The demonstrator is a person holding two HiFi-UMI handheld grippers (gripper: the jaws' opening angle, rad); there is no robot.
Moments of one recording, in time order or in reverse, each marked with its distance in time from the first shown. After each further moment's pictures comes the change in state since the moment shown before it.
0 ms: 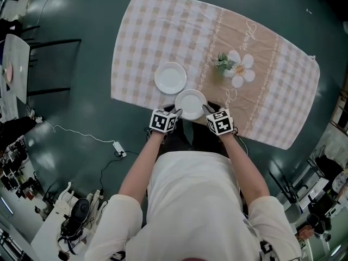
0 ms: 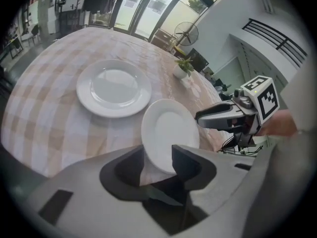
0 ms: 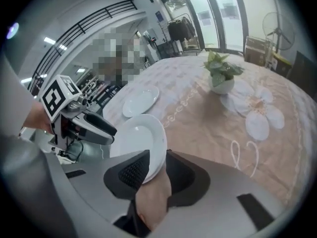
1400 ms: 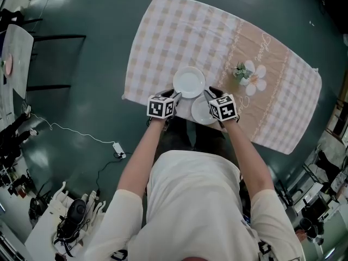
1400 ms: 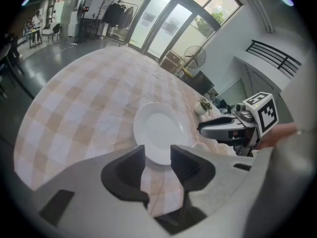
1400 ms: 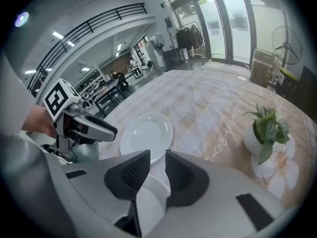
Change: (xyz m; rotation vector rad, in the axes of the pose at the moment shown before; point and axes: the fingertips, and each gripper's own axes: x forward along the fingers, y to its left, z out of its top) left arm -0.059 0.096 0.077 -0.106 -0.207 0.003; right arm 0.041 0.032 0.121 -0.077 -0.070 -0.010
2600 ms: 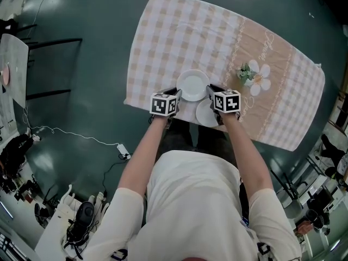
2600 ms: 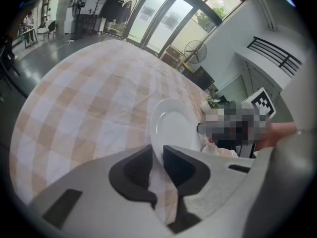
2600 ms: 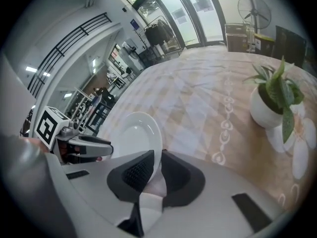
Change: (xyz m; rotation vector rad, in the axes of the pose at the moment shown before) left arm 0.022 0.026 0.016 0.013 0.058 -0.005; right arm 0.034 -0.022 0.008 0.334 0.000 -0.003
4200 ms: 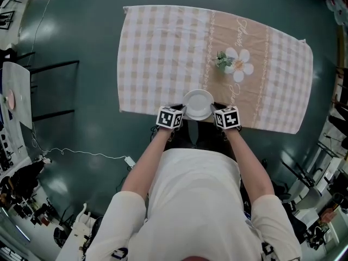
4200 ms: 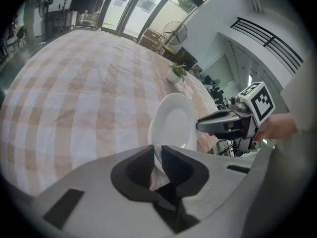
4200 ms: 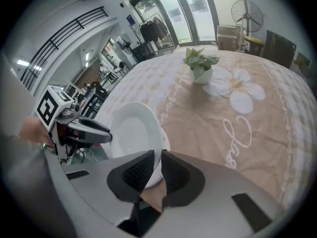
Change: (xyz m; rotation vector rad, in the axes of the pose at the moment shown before) left arm 0.016 -0.106 -0.086 0.185 0.177 -0.094; right arm -0.091 -0.038 -0.124 0.011 0.041 -0.097
